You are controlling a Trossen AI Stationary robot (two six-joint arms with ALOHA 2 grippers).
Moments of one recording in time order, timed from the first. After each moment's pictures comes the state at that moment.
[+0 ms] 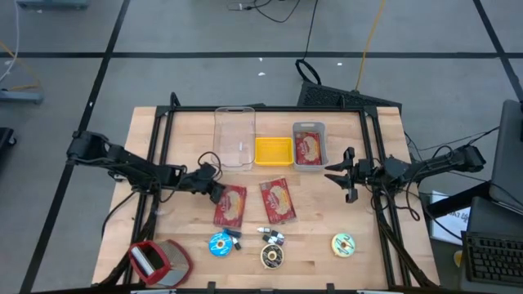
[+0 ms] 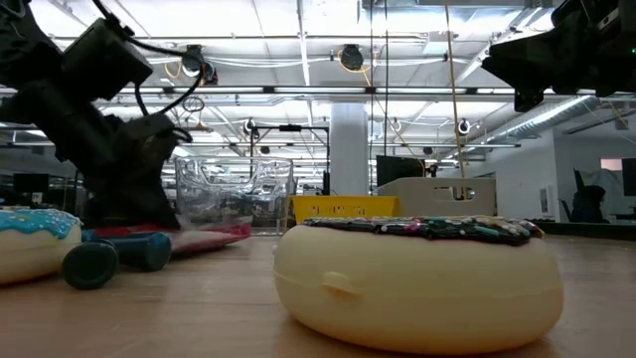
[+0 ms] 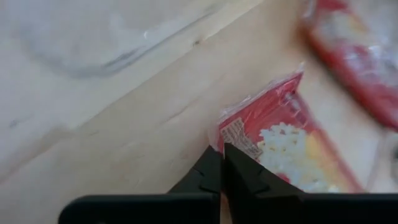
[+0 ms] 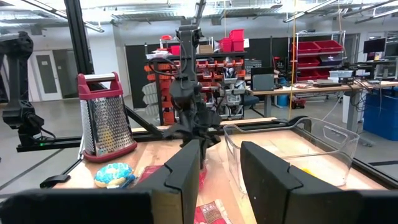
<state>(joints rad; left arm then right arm) -0.14 1.29 0.26 0.30 -0.20 -0.93 0.20 0.36 0.02 0.51 0.26 0.03</state>
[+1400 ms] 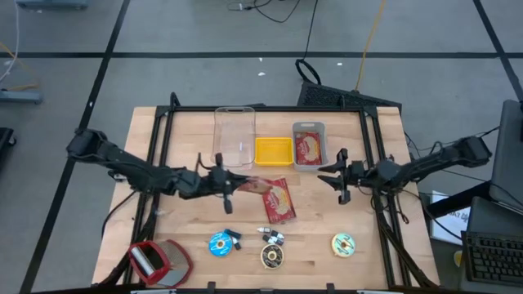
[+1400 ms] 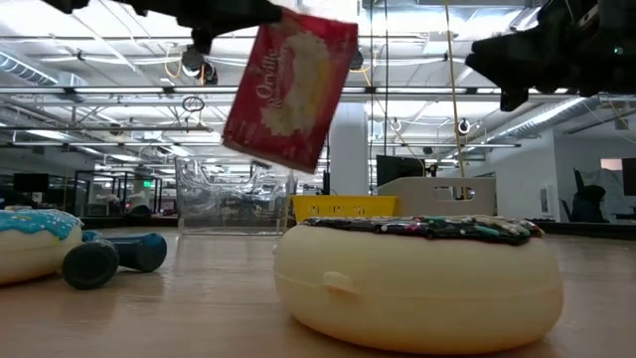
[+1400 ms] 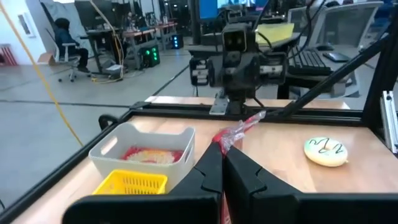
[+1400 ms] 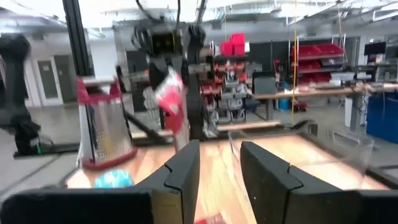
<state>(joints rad) -0.31 1.30 0.67 0.55 -0.52 0.02 0.20 0.76 0.02 0.92 0.26 0.03</state>
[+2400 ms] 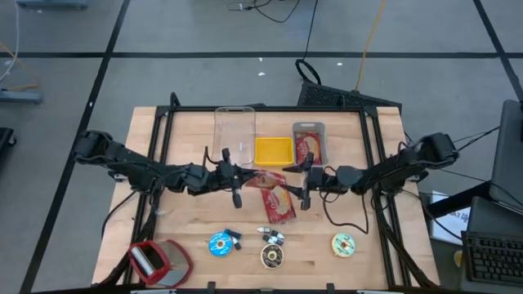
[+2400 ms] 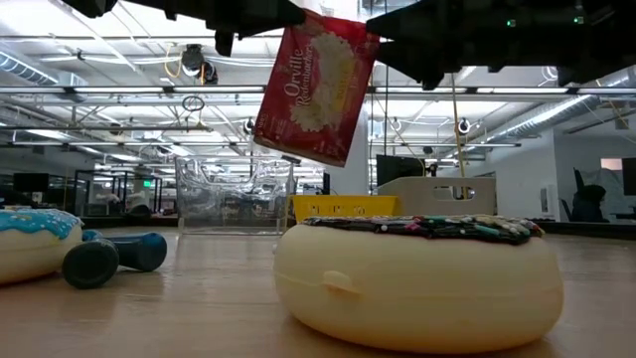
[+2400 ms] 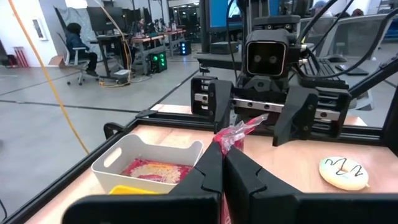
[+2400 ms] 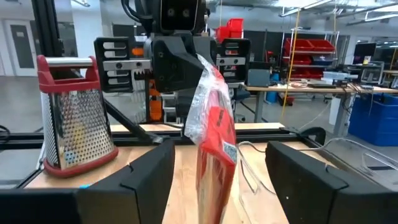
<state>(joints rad) -0.24 1.37 0.72 0.62 -0.49 0.01 0.20 1.45 0.46 1.13 0.31 -0.05</state>
